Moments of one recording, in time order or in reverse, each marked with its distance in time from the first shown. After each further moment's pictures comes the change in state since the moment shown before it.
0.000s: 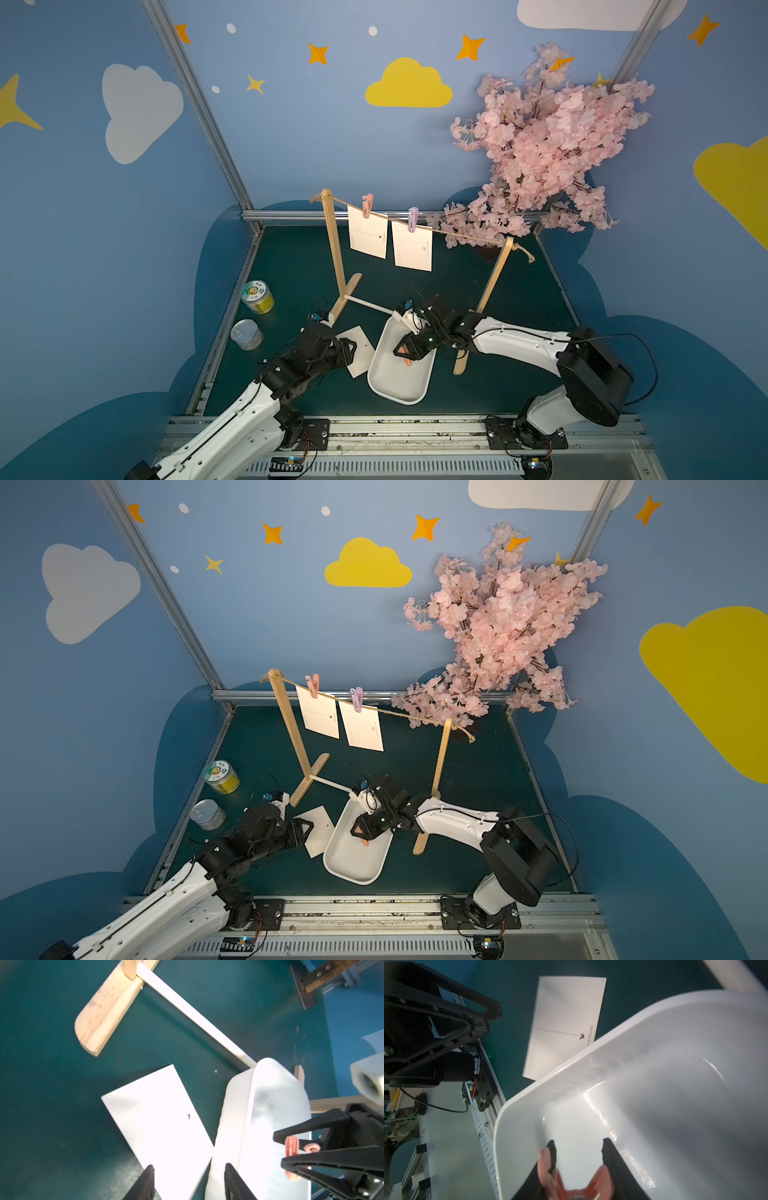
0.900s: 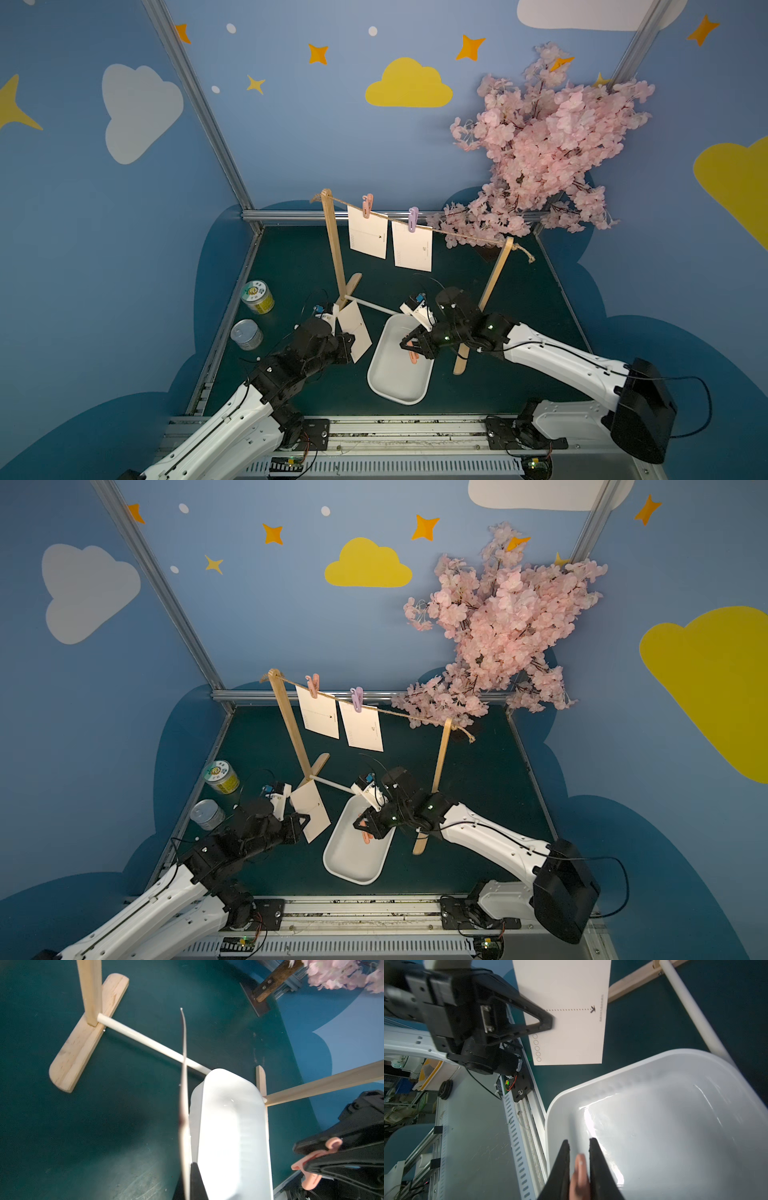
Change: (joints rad) left arm -0.042 -0.030 0.106 -0.040 0.004 0.066; right arm -0.002 -0.227 0.009 -0.089 -0.049 -0.070
